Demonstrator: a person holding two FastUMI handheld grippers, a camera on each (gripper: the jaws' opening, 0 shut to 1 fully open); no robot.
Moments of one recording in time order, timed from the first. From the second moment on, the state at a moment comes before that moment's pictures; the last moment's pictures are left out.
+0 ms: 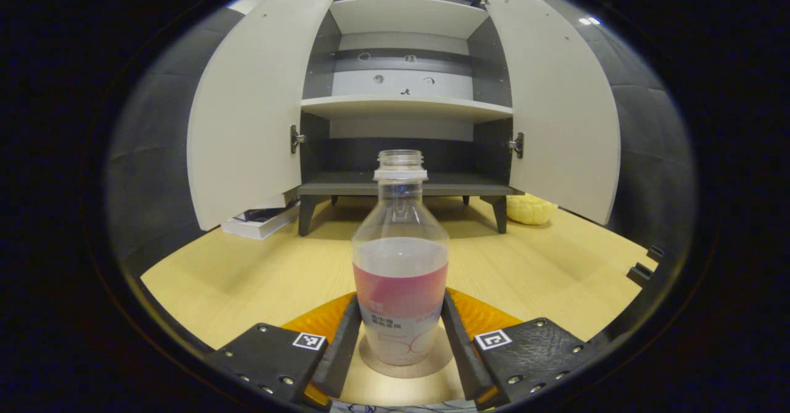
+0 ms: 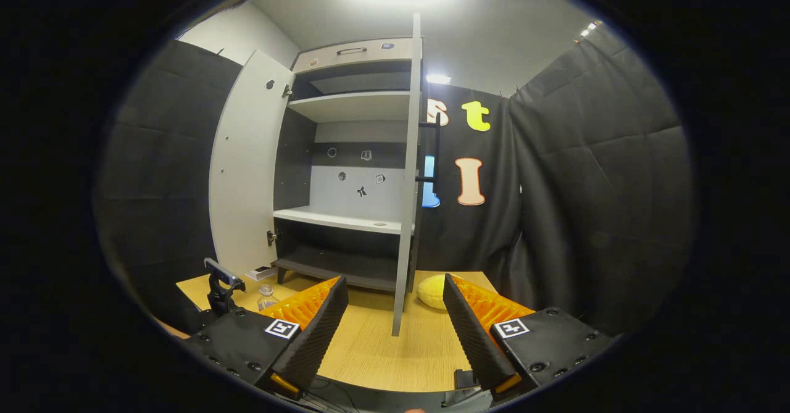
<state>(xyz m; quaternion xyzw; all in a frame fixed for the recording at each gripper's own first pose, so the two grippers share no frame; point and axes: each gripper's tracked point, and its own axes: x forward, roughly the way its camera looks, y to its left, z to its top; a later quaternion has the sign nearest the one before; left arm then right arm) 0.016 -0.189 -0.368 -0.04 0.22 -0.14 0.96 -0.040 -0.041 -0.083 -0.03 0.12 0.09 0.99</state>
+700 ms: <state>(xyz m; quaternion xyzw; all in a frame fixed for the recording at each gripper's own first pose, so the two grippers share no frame) 0.024 -0.162 -0.261 -0.03 0.17 -0.10 0.98 -0.026 -0.047 -0.065 0.00 0.08 0.10 0.99</state>
